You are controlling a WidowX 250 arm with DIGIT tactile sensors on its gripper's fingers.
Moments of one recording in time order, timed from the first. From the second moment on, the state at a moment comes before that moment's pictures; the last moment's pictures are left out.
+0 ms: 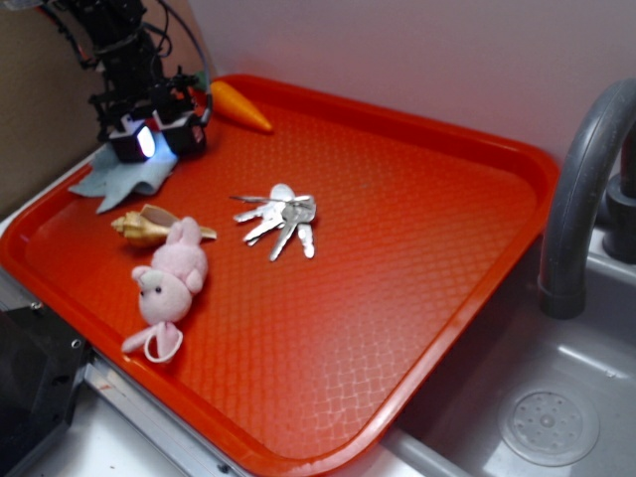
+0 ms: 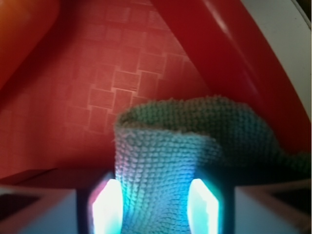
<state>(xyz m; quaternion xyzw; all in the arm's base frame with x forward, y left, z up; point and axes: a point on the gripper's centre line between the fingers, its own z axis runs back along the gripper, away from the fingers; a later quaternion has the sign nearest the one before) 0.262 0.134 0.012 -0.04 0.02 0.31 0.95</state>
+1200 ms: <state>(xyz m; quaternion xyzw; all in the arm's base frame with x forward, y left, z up) 0.261 0.127 0.013 -0.04 0.04 0.28 0.96</state>
